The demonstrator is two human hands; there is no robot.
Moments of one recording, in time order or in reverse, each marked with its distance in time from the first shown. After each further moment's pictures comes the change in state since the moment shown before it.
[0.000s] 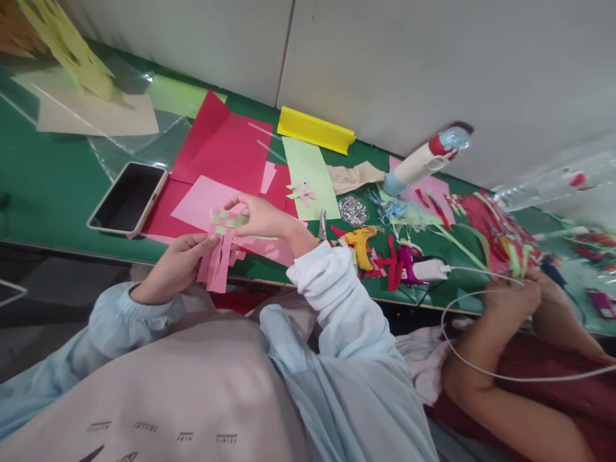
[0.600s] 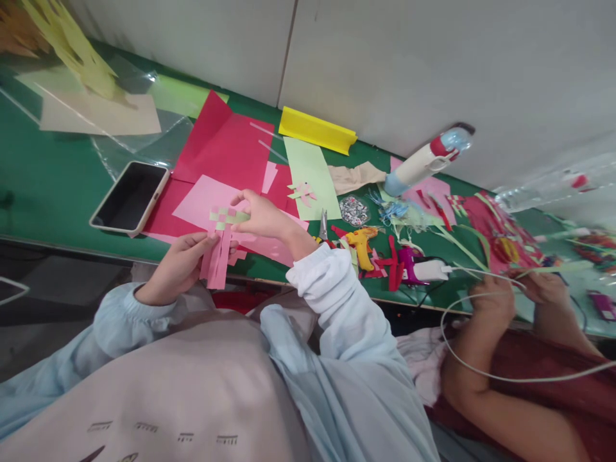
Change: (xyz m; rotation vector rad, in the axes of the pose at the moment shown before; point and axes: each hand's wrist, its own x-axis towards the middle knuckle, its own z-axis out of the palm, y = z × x) left_hand -0.006 0.008 0.011 -0.133 0.095 -0.024; right_hand 0.003 0.005 0.006 -0.059 0.142 0.064
